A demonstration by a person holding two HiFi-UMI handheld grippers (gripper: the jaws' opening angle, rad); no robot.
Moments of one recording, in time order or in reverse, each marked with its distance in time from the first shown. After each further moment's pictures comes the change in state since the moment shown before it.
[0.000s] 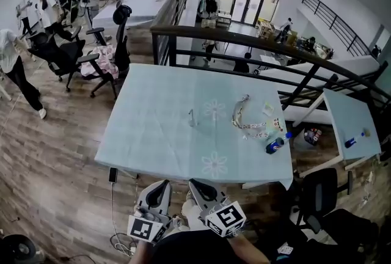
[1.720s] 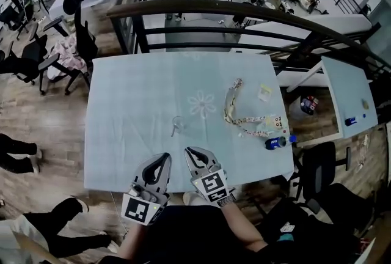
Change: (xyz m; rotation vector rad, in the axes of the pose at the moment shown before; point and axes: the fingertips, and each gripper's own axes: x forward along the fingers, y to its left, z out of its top) left arm 0.253 0.092 -0.024 -0.011 0.081 -0.219; right arm 0.171 -0.241 -0.059 -0.038 0.265 -0.235
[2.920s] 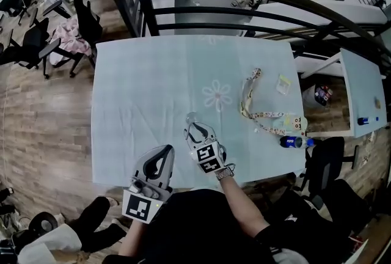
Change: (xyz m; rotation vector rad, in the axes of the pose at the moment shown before) left arm 0.032 0.066 -0.007 -0.007 0.082 0.032; right arm 0.134 -0.041 -0.052 -0.025 0.242 0.007
